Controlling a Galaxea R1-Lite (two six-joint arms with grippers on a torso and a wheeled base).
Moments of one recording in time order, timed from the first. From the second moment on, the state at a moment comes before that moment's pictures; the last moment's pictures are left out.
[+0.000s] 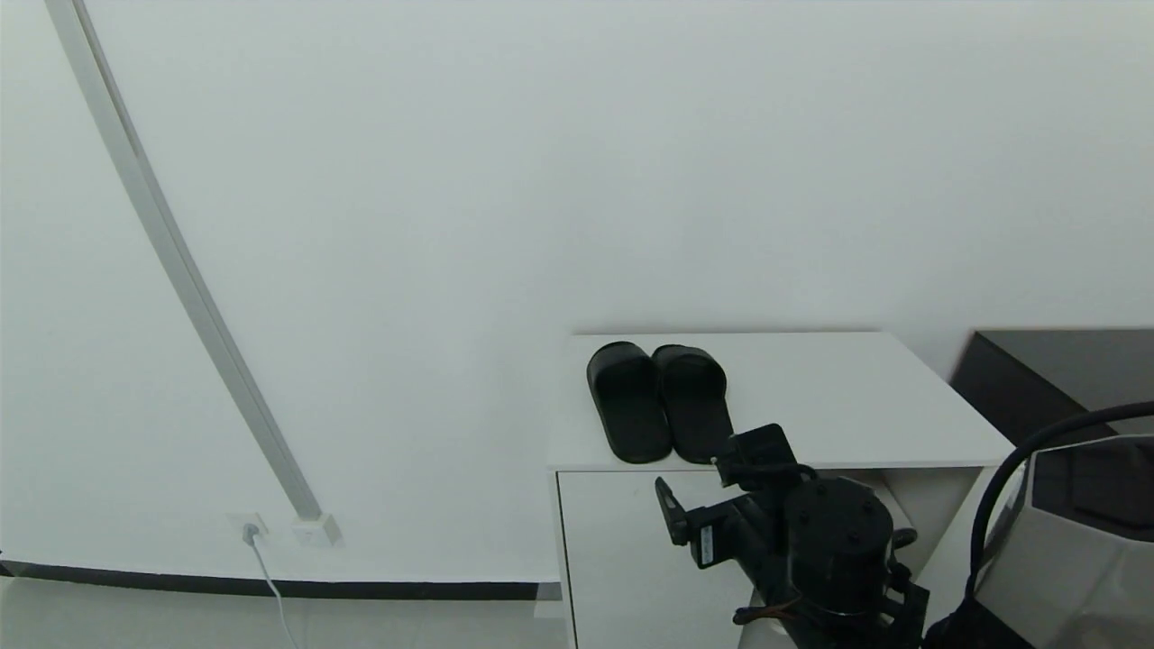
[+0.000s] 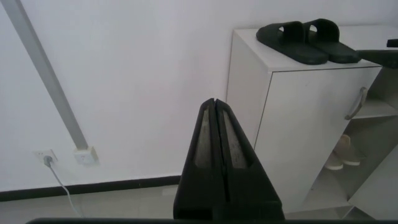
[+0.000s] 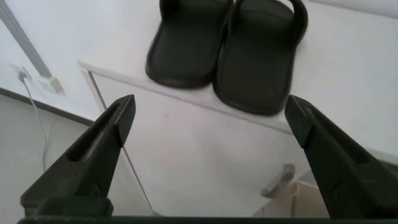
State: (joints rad) left arm 0.00 0.00 0.00 0.00 -0.06 0.00; right arm 0.86 2.09 -0.54 -1.43 -0.53 0.04
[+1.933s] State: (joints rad) left arm 0.00 0.00 0.00 0.00 -0.06 0.00; right arm 0.82 2.13 -1.05 -0.74 -0.59 0.28
